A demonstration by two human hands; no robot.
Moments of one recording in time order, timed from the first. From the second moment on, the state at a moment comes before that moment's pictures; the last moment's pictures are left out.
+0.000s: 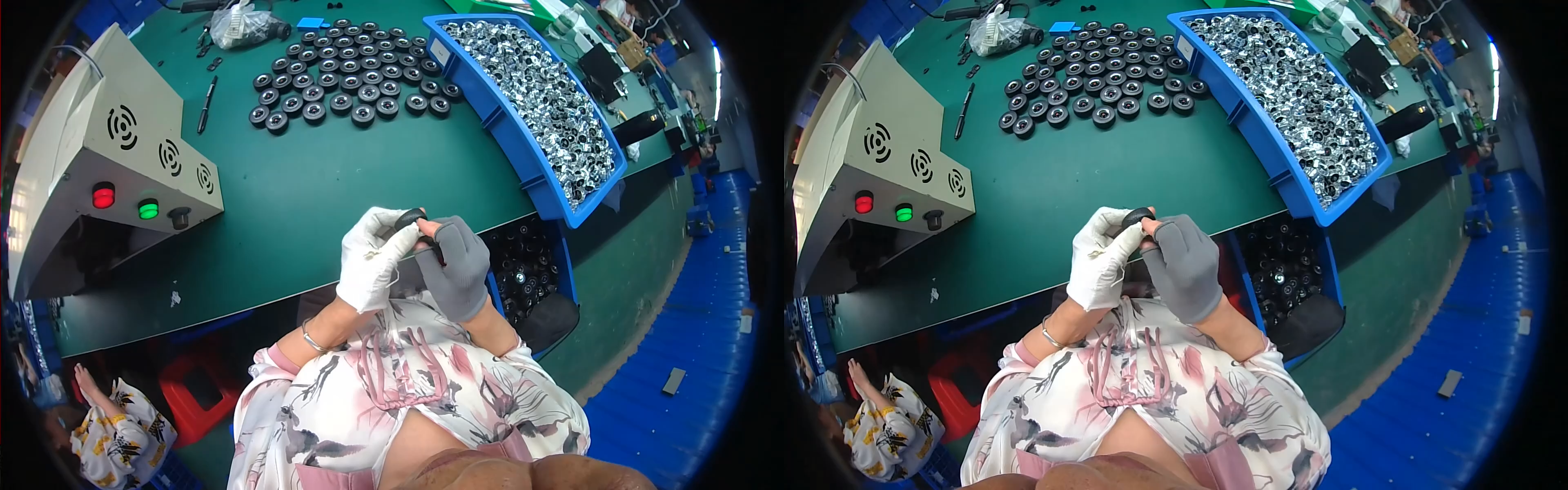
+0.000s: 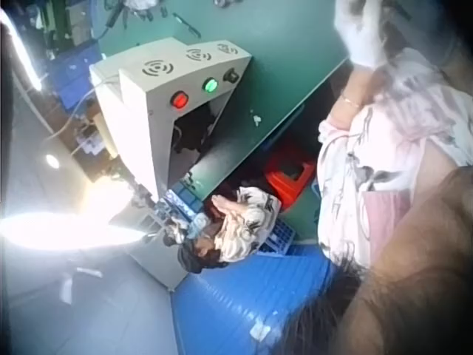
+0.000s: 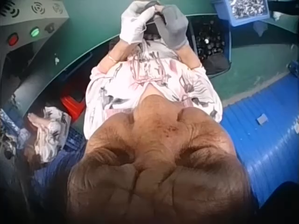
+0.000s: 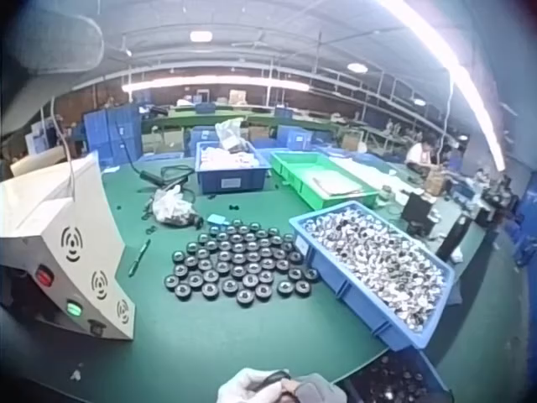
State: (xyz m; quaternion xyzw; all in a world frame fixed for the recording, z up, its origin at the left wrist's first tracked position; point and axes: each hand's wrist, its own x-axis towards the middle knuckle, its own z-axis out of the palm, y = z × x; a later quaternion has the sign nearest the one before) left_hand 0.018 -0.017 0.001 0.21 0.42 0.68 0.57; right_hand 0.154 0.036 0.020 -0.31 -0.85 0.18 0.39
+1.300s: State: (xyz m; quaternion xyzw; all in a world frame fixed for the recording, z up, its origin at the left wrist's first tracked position) left_hand 0.006 -0.008 -0.009 0.41 0.48 0.69 0.36; right_hand 0.142 0.046 -0.003 -0.33 -0.63 0.56 0.43
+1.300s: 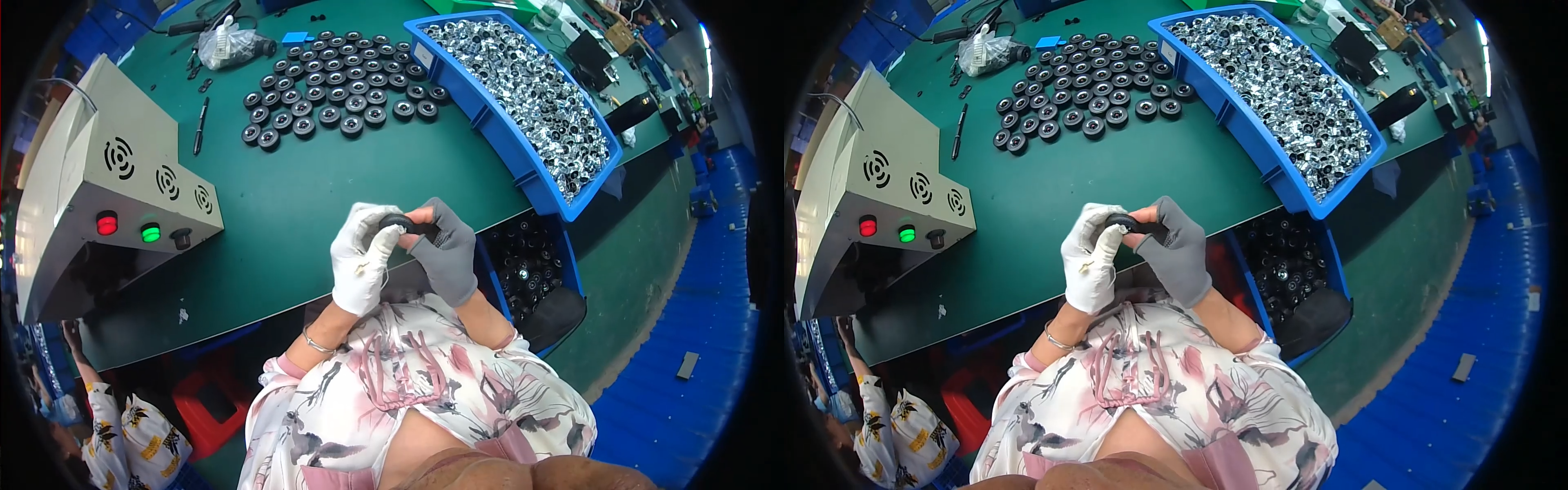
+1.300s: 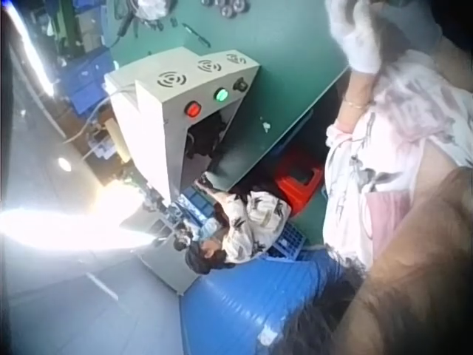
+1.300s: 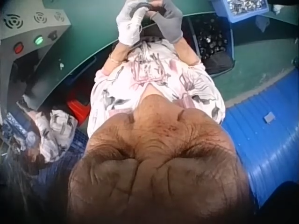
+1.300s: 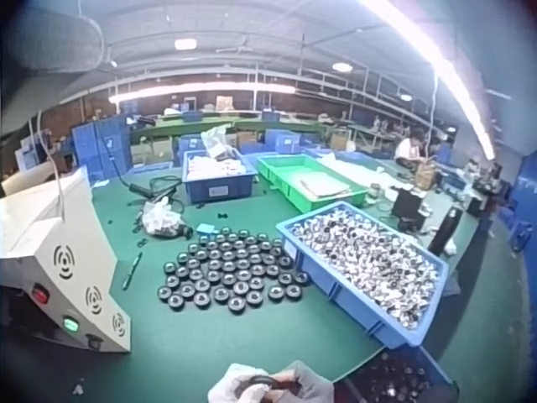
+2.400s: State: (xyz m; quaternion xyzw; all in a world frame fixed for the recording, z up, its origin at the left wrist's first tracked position) left_hand -0.007 -0.031 -0.005 0.32 0.47 0.66 0.49; right_hand 0.147 0.050 0.012 -0.17 -0.82 0.27 0.47
